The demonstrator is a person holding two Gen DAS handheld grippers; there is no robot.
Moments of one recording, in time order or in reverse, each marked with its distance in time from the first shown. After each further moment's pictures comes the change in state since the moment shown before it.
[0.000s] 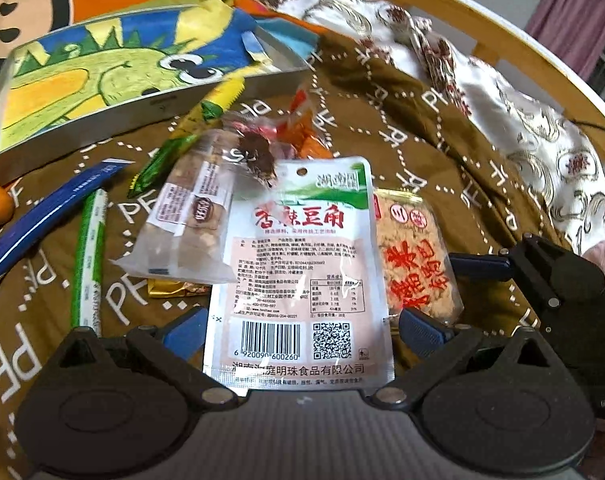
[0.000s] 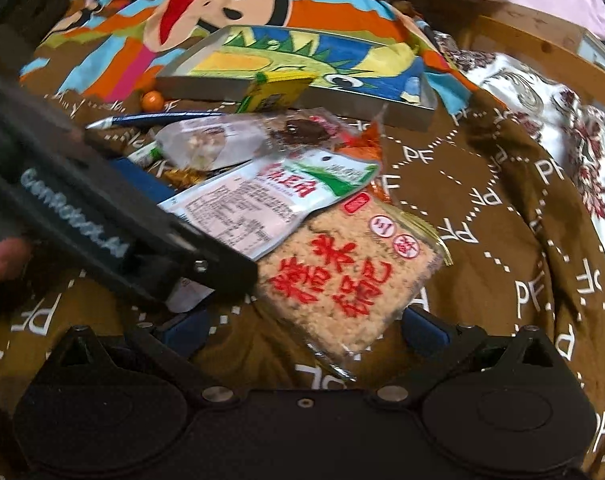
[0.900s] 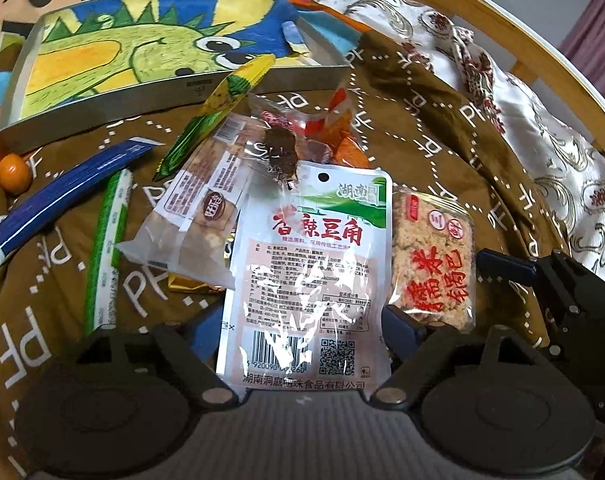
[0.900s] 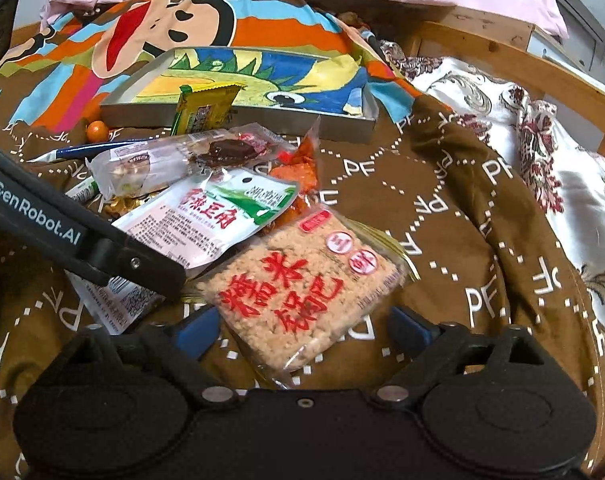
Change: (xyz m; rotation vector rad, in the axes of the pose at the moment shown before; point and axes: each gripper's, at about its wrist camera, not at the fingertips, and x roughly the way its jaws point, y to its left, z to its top) left arm 0.005 0.009 0.007 -0.130 0.020 0.046; right arm 0.006 -0.026 0.002 0.080 -0.068 -0.115
